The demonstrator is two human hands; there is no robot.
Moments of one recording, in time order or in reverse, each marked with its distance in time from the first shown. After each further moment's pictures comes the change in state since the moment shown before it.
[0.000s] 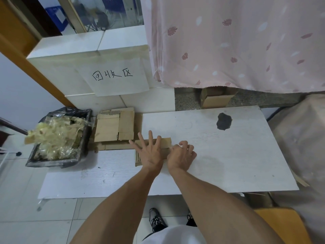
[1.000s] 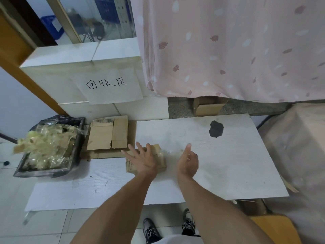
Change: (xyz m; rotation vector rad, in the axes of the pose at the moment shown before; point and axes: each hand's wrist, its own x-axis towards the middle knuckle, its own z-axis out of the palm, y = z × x) left_hand 0.013 0.009 0.002 0.016 -0.155 -0.223; right_hand 0.020 0.035 -0.013 0.881 0.181 0.531
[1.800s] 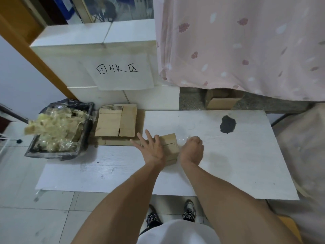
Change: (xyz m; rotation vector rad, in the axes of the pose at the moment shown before) left_hand 0.002 -0.001 -0.001 -0.050 0.011 0.076; right_hand 0.013 -0.015 0.021 -0.634 -0.111 -0.407
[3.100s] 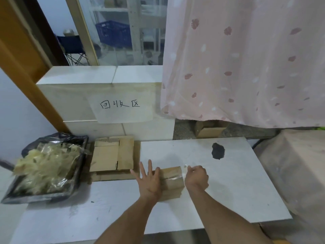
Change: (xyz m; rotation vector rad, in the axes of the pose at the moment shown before) left_hand 0.020 -0.048 0.020 0.010 0.035 0.264; right_hand -0.006 -0.017 -0.009 0.049 0.051 0.267
